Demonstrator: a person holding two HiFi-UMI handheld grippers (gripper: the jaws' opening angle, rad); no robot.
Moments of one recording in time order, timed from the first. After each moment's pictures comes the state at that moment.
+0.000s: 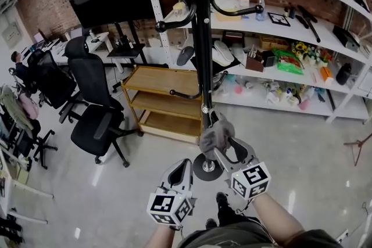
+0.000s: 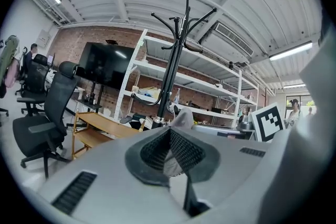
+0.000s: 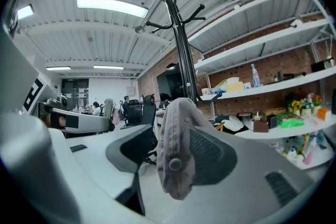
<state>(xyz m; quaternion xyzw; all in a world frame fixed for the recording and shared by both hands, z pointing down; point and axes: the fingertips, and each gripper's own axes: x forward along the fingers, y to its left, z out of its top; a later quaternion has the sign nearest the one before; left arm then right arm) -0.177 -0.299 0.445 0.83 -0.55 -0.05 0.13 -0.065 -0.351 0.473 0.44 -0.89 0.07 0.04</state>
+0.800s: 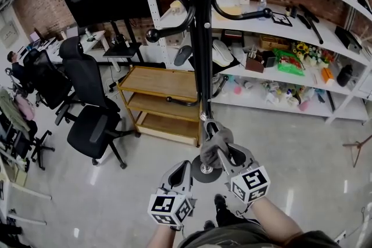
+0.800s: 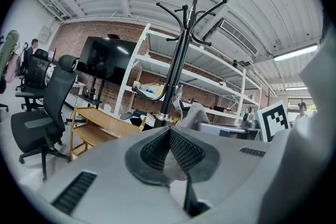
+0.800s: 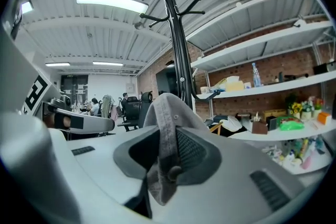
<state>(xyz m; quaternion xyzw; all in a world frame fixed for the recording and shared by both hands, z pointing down) -0.174 -0.338 0.463 0.82 -0.55 -0.05 0.15 -0.061 -0.381 0.484 0.44 -0.89 0.07 0.06</state>
